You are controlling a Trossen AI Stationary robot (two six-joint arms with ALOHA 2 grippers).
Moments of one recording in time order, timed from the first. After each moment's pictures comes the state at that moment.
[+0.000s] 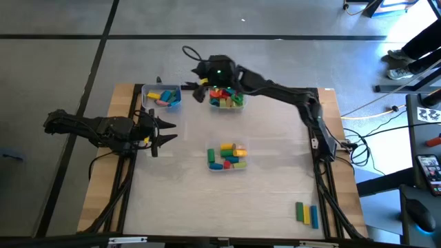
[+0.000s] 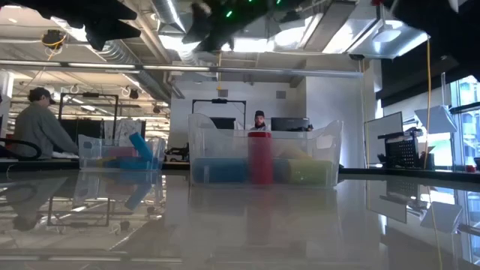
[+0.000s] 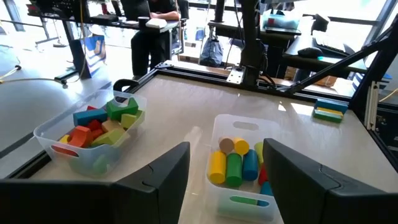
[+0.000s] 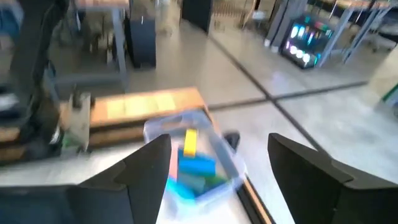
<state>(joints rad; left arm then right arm) -0.19 0.49 0.51 -0.23 -0.44 -0.17 -0.32 2.17 2.22 -0.35 0.03 -0.10</state>
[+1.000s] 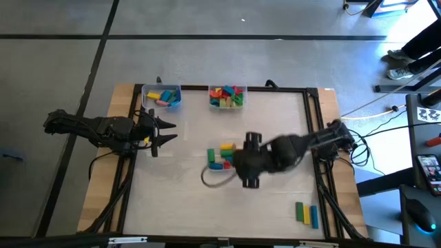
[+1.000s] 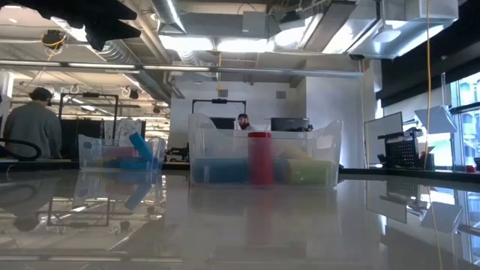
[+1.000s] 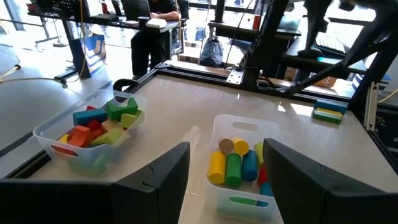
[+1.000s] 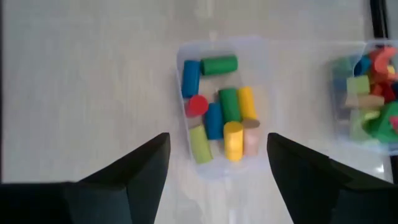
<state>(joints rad) -0.19 0.49 0.51 -0.23 -0.44 -0.17 0.36 1.87 2.09 -1.39 0.31 0.33</state>
